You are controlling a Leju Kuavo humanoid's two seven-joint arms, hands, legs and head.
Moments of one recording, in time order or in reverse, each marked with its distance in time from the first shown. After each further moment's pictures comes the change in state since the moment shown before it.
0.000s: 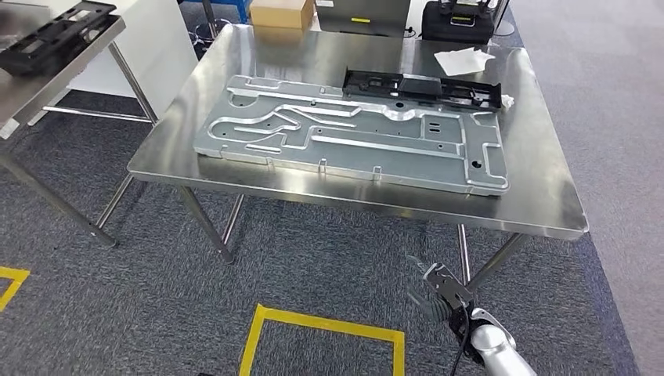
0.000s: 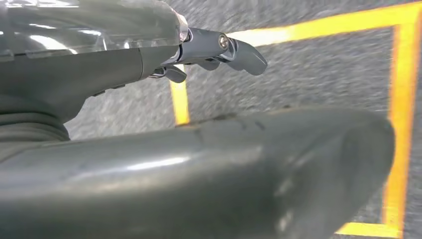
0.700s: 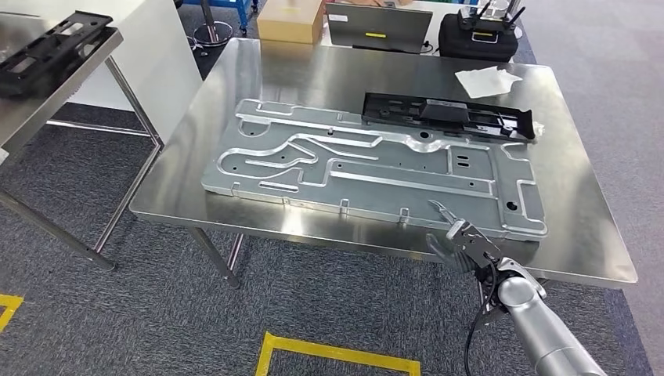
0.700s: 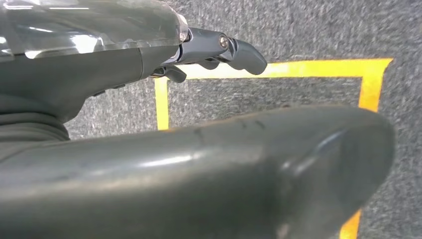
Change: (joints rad) left arm 0.019 -0.009 0.012 0.000 0.060 0.011 -0.004; right arm -0.140 -0.128 0.069 -0.098 0.020 -0.005 -0.024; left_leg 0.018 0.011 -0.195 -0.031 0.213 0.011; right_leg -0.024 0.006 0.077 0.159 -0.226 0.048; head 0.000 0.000
